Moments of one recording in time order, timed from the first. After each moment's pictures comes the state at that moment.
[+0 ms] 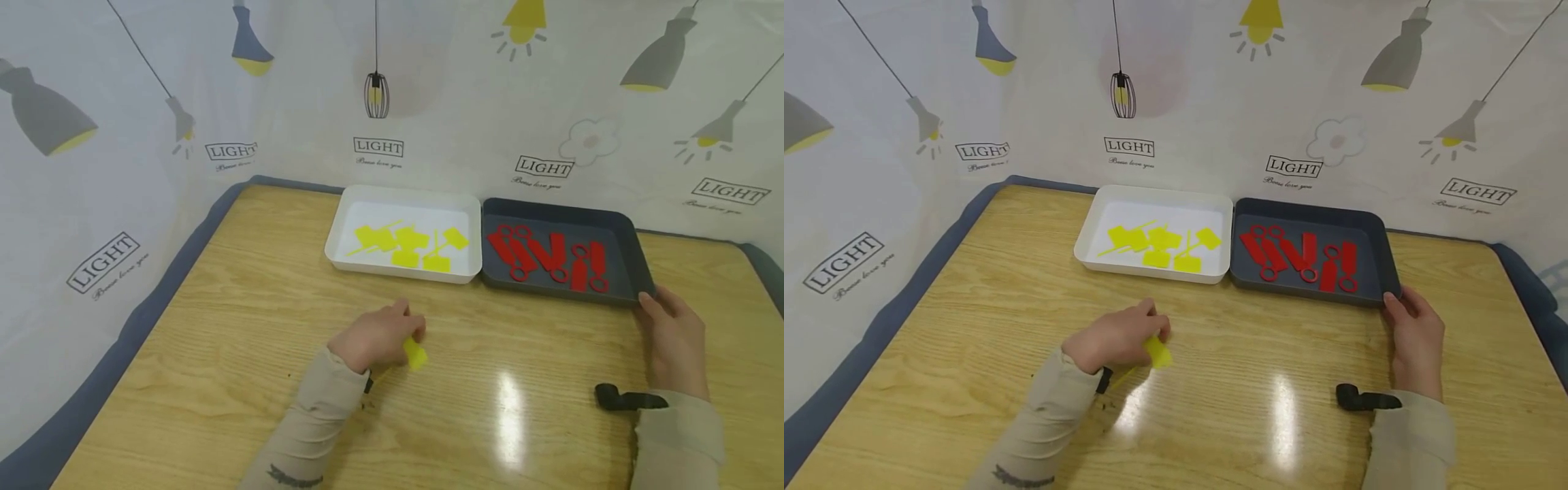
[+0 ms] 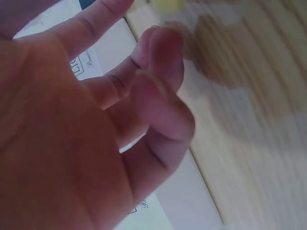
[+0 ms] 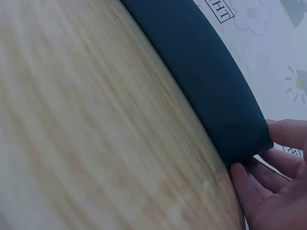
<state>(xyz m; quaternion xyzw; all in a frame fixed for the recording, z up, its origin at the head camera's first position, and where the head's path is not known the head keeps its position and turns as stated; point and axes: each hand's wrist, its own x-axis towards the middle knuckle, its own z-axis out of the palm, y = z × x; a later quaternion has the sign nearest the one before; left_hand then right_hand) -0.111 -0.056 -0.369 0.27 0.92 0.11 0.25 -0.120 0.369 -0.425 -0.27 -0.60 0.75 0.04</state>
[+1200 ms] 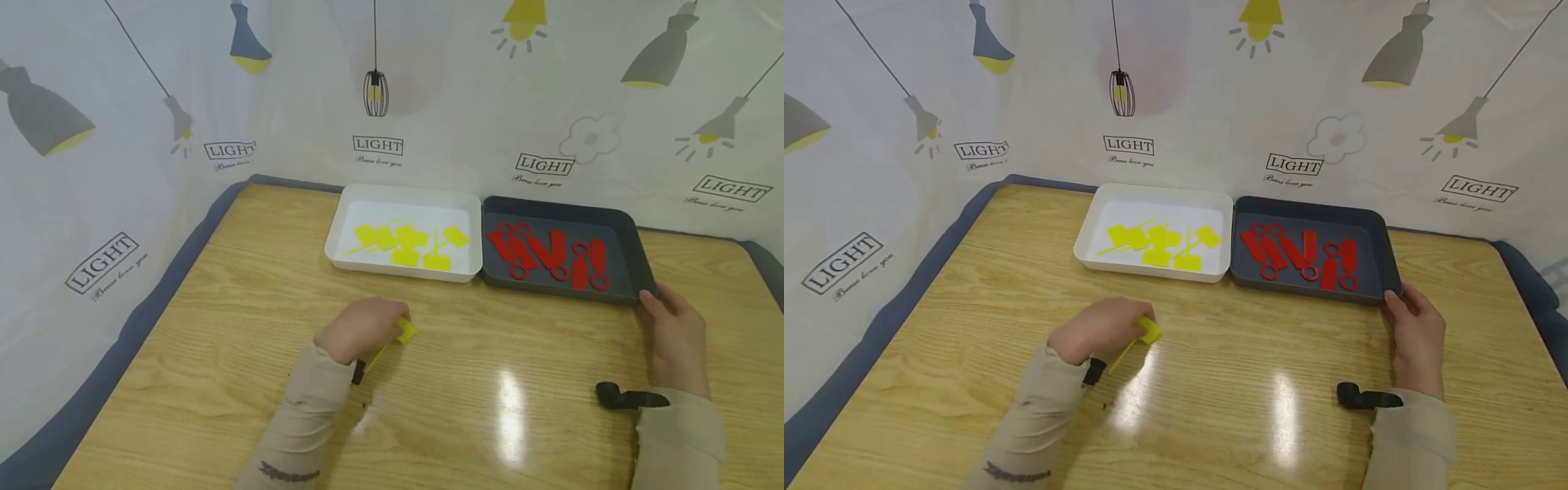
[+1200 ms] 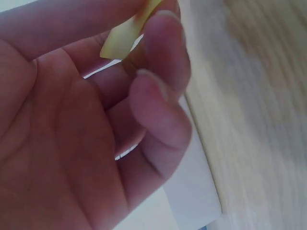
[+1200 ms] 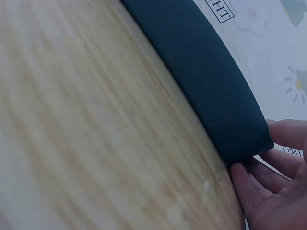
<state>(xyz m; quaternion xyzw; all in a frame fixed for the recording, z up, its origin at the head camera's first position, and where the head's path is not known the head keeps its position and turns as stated) -0.122 -0.072 -0.363 0.24 0.93 0.13 0.23 -0.119 0.369 -0.425 -0.26 -0.59 0.76 0.05</state>
